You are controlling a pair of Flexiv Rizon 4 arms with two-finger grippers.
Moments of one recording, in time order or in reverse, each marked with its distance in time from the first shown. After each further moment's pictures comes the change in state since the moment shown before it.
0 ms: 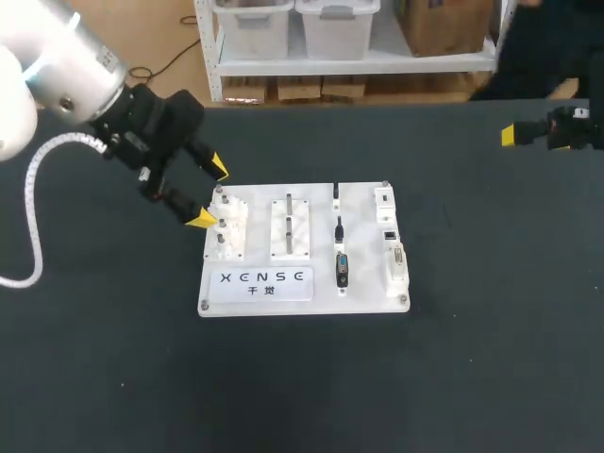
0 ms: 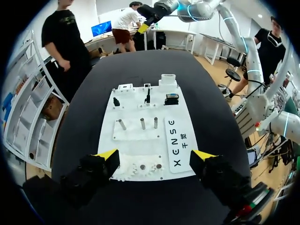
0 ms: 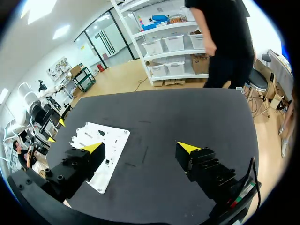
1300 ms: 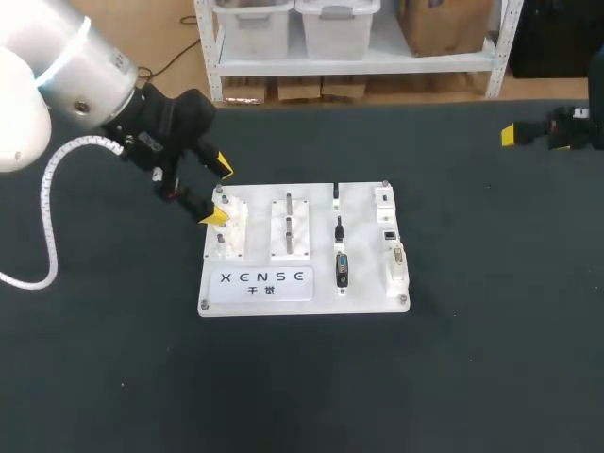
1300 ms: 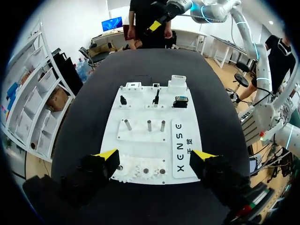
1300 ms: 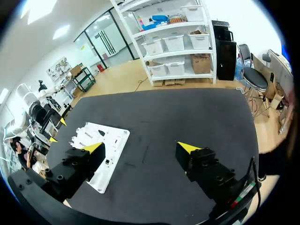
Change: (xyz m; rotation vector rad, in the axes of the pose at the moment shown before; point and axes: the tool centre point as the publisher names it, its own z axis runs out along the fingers) left arm -0.009 0.008 0.006 -0.043 0.019 -0.077; right arm 0.000 0.000 0.000 0.000 0.000 0.000
